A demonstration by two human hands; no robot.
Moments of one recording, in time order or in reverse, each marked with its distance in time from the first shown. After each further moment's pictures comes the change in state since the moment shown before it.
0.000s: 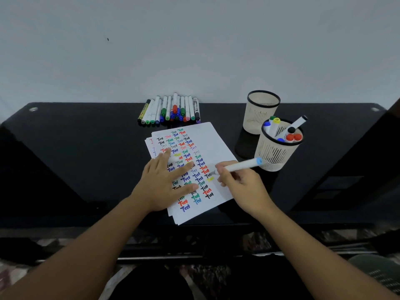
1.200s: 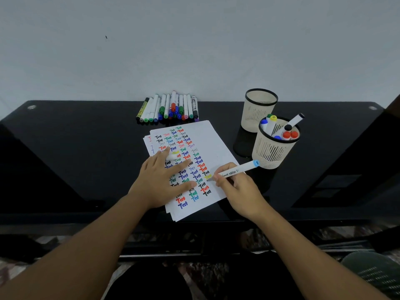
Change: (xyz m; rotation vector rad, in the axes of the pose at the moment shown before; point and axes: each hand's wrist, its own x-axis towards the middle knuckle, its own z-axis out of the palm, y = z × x) left_hand 0.001 -0.001 0.002 -0.013 0.035 -0.018; right_hand -0.004 0.016 0.001 -0.187 -0.091 -0.023
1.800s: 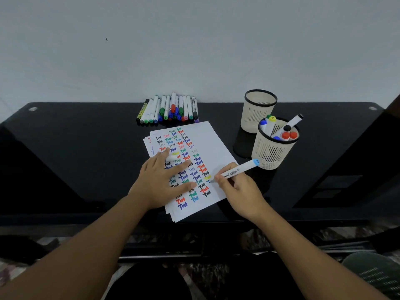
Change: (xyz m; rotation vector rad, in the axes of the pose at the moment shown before) left_hand 0.001 -0.001 0.001 -0.003 -0.006 -0.002; right_hand -0.003 -0.005 -0.003 -0.039 0.002 0.024
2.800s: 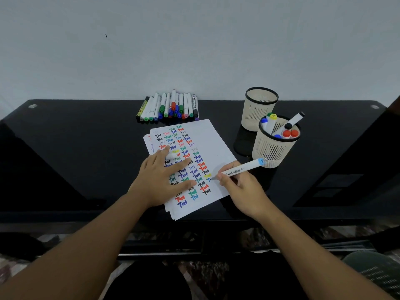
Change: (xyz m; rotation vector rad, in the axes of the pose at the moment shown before) left_hand 0.000 0.001 0.001 -0.001 0.015 0.000; right_hand 0.000 0.004 -0.007 0.060 -0.005 0.014
